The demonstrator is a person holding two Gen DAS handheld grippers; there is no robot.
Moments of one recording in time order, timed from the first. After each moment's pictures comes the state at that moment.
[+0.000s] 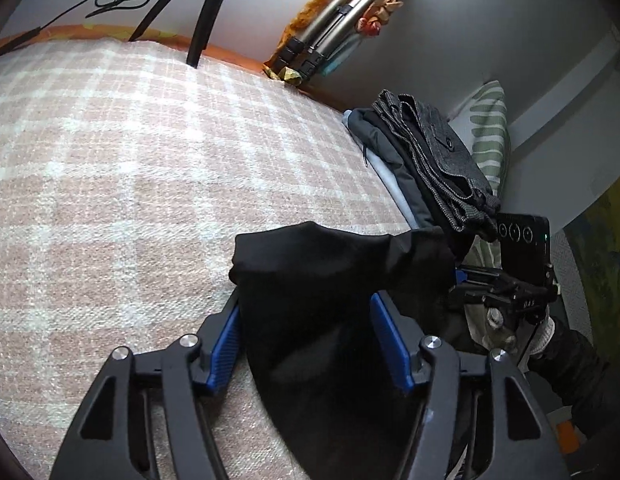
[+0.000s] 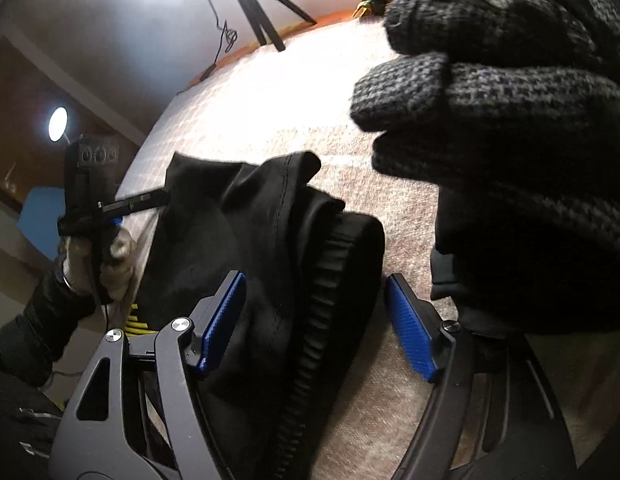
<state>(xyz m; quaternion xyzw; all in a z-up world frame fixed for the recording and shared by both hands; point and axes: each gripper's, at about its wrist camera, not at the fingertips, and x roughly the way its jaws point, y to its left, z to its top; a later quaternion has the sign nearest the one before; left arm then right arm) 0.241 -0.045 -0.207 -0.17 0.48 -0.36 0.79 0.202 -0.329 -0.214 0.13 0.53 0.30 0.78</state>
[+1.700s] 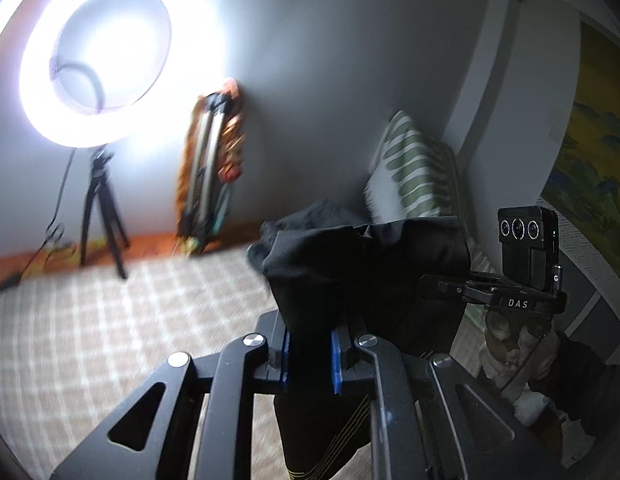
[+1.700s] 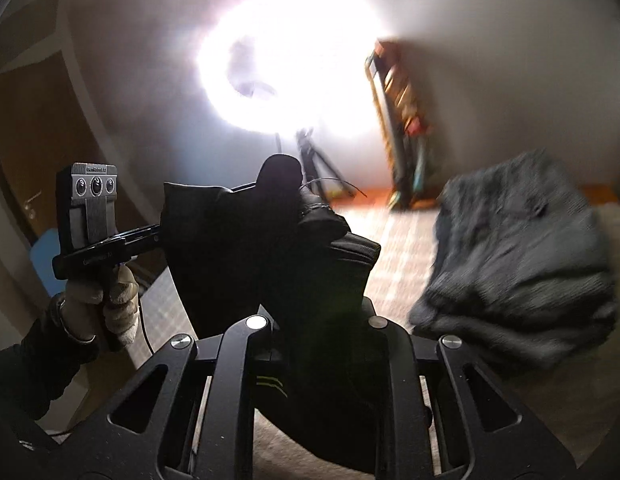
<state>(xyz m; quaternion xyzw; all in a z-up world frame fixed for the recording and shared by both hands) 0.191 -0.115 0.009 -0.06 0.30 -0.40 0.87 0.140 -0.365 -0.018 0.12 0.30 0.27 0.91</state>
